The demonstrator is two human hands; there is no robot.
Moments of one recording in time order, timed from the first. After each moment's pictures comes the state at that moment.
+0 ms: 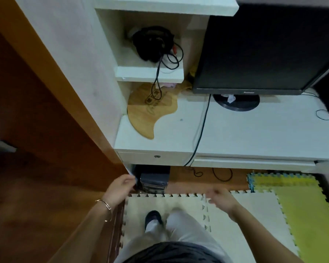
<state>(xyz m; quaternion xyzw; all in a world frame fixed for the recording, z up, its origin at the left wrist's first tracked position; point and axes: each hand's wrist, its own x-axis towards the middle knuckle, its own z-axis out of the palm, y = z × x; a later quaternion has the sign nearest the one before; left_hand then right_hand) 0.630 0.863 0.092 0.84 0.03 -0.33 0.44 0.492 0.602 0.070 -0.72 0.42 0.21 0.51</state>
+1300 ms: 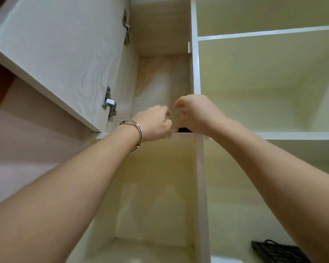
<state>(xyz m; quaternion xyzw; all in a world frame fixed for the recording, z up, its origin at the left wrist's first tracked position) 0.837 0.646 0.789 0.81 -0.31 0.46 0.19 0.788 0.529 0.804 -0.83 -0.07 -0.56 -0.05</state>
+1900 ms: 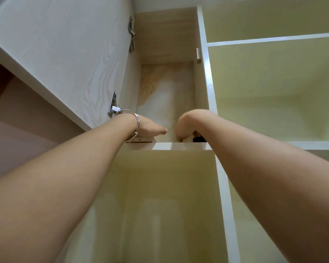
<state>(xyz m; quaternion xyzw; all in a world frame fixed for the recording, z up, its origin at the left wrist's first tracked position) 0.861 0.681 0.825 0.94 -0.17 0.29 0.08 0.818 0.574 0.836 -0.93 0.15 -0.28 -0.18</state>
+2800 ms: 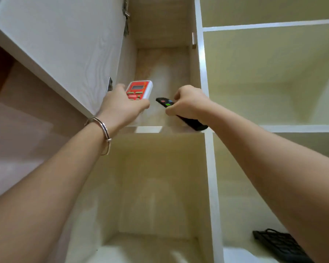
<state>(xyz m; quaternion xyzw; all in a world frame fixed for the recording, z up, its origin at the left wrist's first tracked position) 0.843 0.706 0.782 0.67 -0.28 0.46 0.51 0.793 0.567 0.811 -0.85 -0.03 -0.50 0.12</state>
